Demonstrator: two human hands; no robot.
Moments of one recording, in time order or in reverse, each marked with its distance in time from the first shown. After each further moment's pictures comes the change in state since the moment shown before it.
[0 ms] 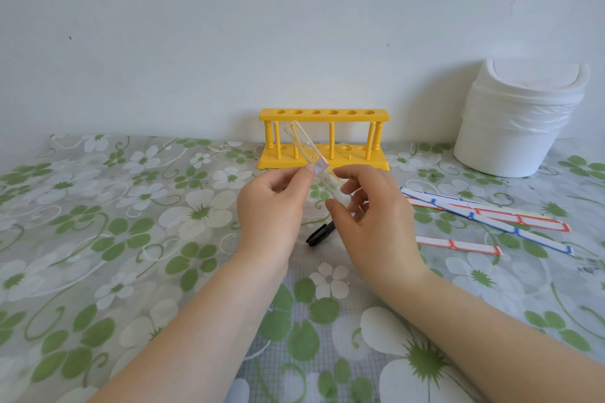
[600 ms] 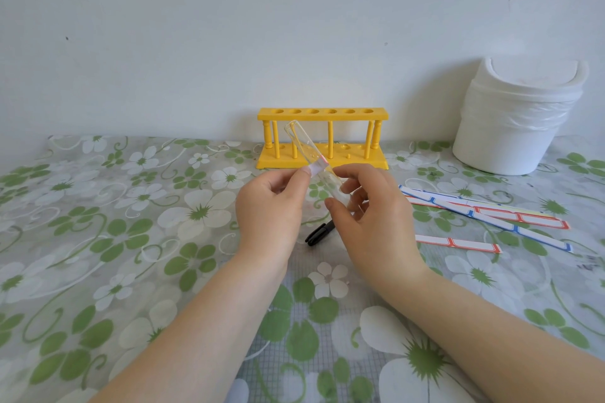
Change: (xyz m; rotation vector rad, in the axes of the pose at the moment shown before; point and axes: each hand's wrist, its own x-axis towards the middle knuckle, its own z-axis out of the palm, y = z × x) left_hand -0.001 0.001 0.000 0.062 0.006 -0.003; right_hand 0.000 0.000 0.000 0.017 -0.001 0.027
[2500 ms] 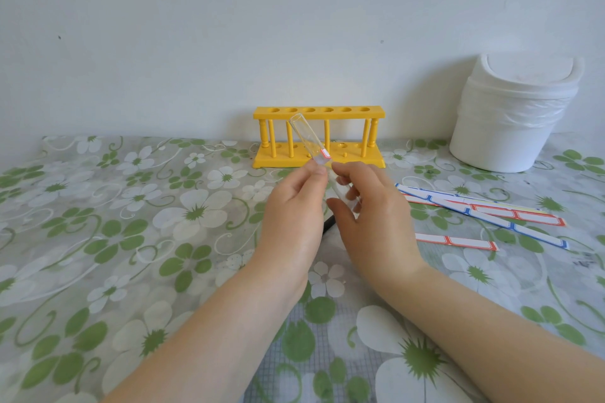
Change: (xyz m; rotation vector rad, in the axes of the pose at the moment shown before) left_hand -0.018 0.005 0.013 -0.138 -0.191 -0.081; right_hand 0.003 0.007 0.000 -0.119 0.029 -0.155
